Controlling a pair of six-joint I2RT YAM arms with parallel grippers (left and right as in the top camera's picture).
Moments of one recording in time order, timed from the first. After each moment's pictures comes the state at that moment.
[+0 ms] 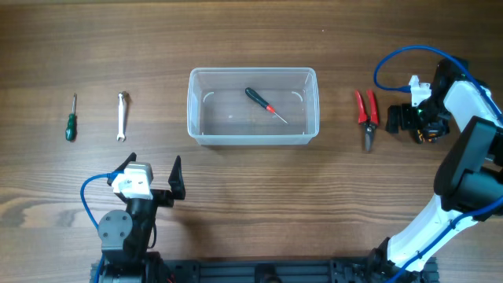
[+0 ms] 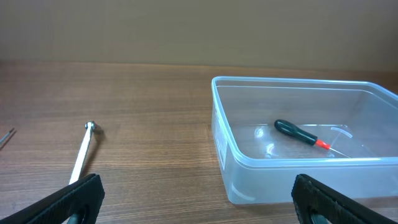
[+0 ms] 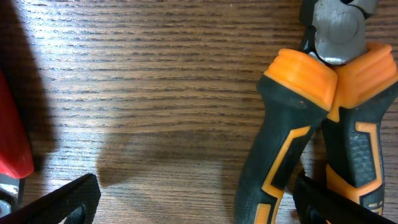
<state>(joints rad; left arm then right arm) 0.01 0.02 0.09 -0.25 0.13 -0.07 -0.36 2.03 1.35 -0.83 -0.03 -0.35</state>
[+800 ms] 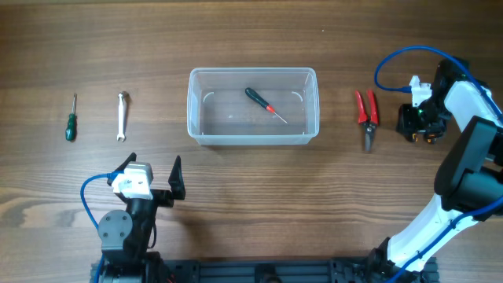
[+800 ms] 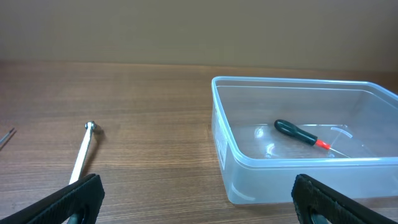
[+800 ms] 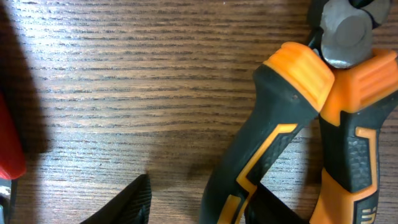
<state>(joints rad) 0.01 0.02 0.09 -0.25 0.13 -0.07 -0.37 2.03 1.35 -0.83 -0.02 -0.35</state>
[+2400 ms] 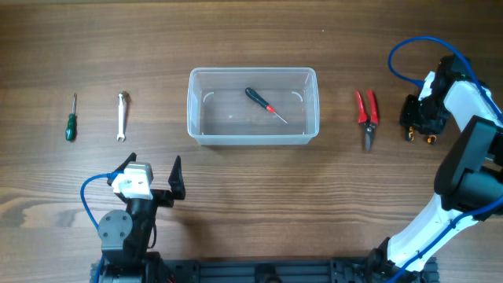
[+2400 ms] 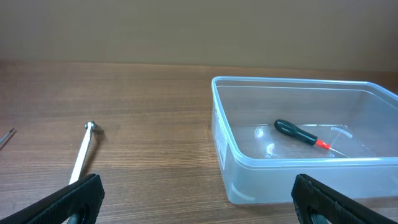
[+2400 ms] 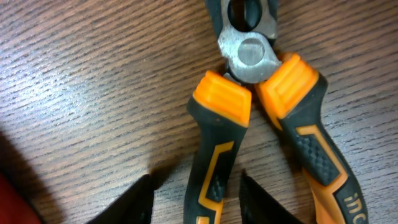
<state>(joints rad) 0.01 0.02 0.09 -0.25 0.13 -0.07 -0.37 2.03 1.35 -0.76 -0.01 0.02</state>
